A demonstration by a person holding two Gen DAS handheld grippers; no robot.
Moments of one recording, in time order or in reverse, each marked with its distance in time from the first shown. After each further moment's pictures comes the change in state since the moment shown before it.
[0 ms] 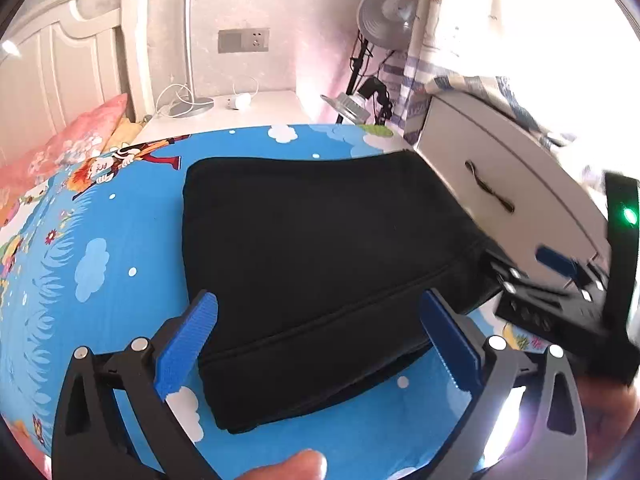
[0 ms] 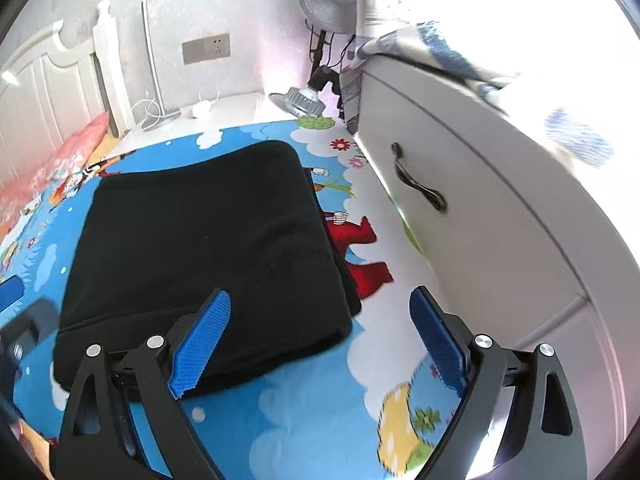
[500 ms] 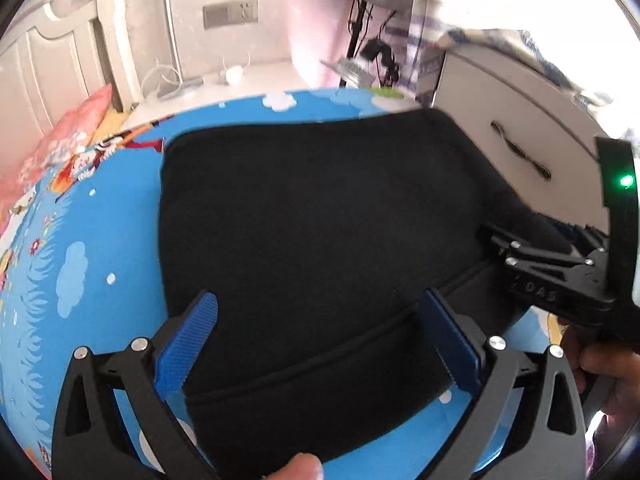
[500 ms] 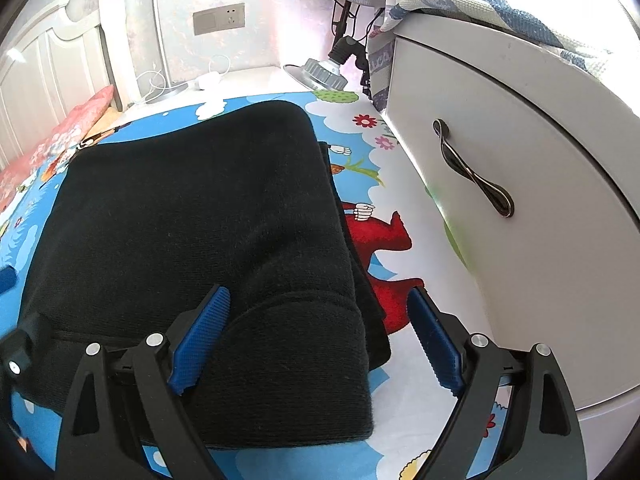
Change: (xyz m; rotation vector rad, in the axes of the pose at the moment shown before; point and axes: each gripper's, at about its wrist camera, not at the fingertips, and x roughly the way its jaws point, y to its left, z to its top) left arm 0.063 0.003 -0.001 0.082 0.084 0.054; right arm 0.088 0.007 0.011 -0.070 0.064 0.048
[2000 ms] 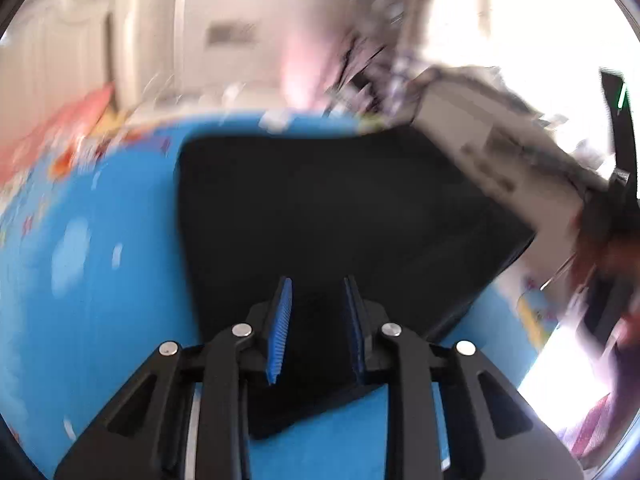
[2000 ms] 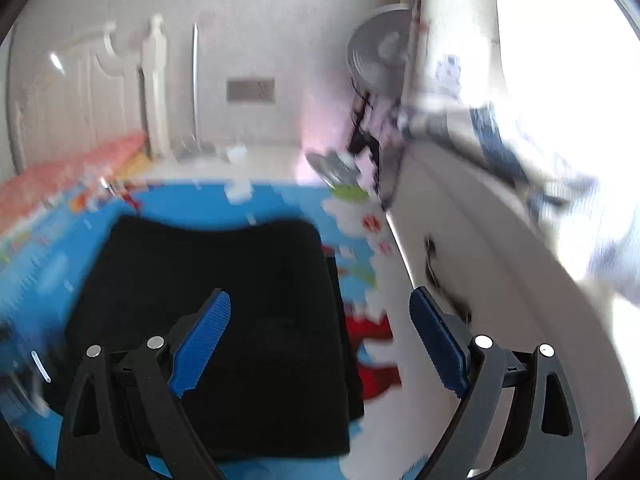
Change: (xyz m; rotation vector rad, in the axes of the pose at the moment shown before) left arm -0.040 0.028 -0.030 0.001 -0.147 -0.135; right arm -0.044 0.011 0.011 -0.129 -0.175 0.004
